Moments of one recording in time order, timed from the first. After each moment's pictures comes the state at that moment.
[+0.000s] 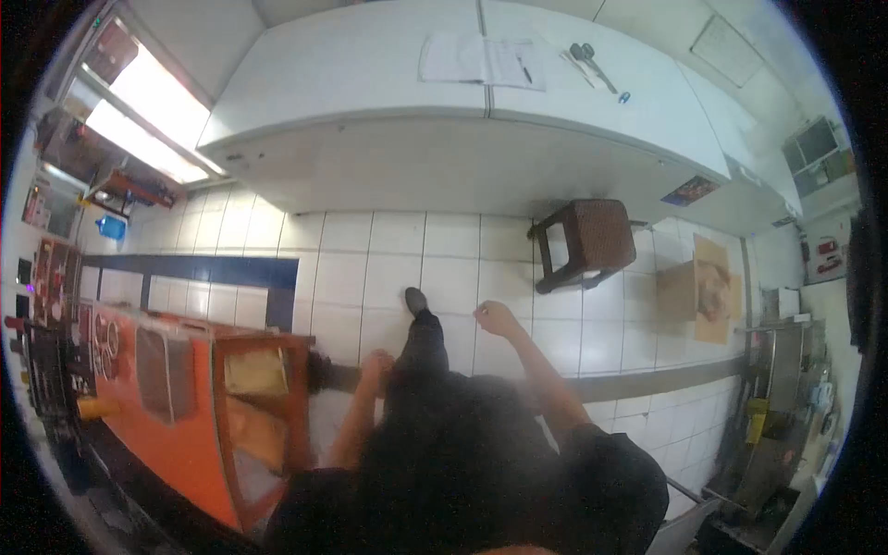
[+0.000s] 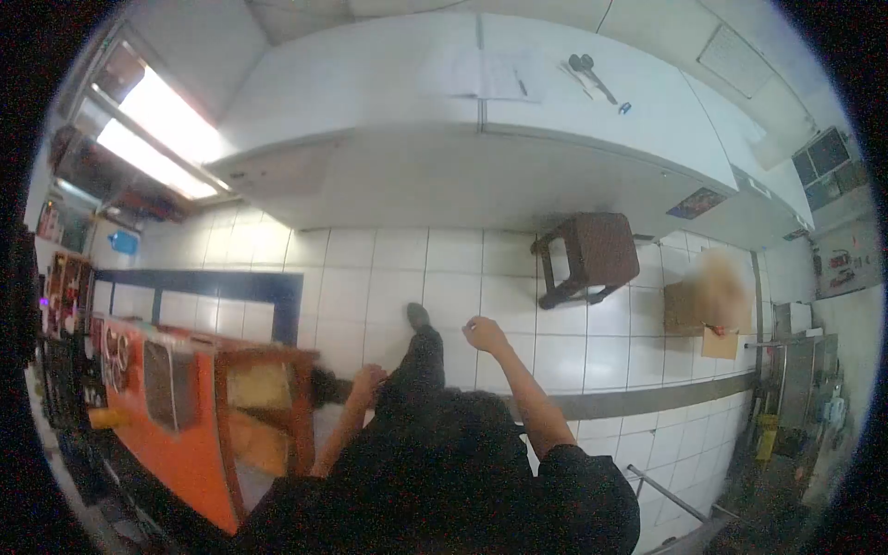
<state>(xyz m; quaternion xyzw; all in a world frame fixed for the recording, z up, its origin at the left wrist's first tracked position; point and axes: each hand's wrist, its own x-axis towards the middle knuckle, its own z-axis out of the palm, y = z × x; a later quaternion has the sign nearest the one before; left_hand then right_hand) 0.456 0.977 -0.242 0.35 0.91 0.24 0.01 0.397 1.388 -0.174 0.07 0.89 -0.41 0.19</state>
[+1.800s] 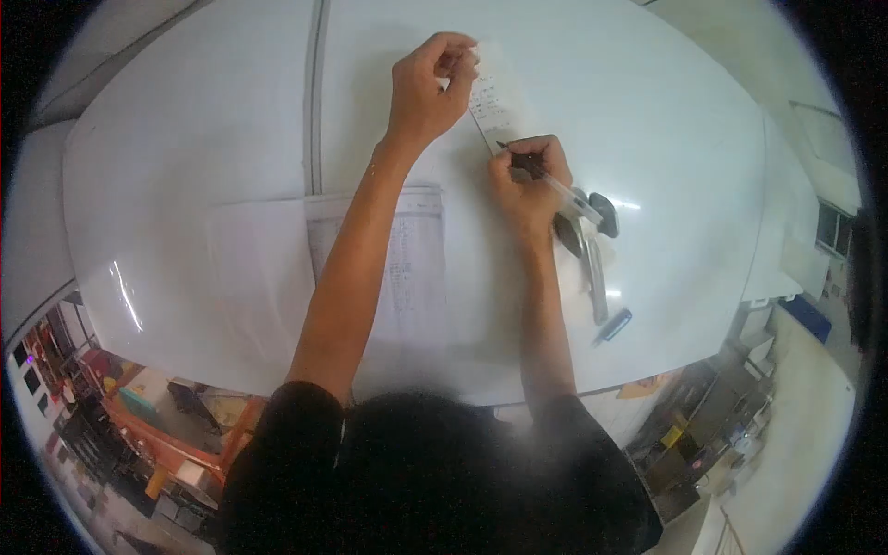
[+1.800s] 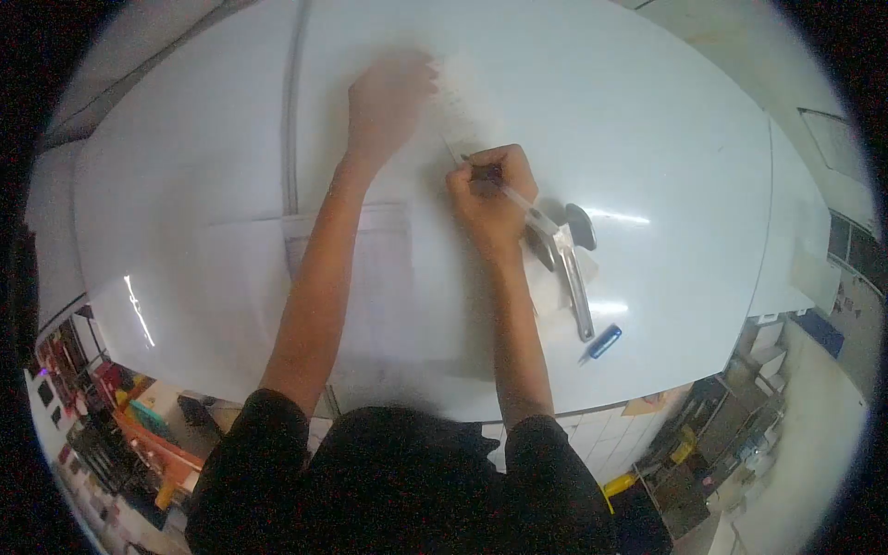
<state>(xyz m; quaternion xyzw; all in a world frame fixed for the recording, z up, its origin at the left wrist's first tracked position) -0.656 1.783 -0.048 0.25 0.75 0.60 -0.09 -0.509 1.891 -0.048 0.22 0.79 -0.53 -0.22</state>
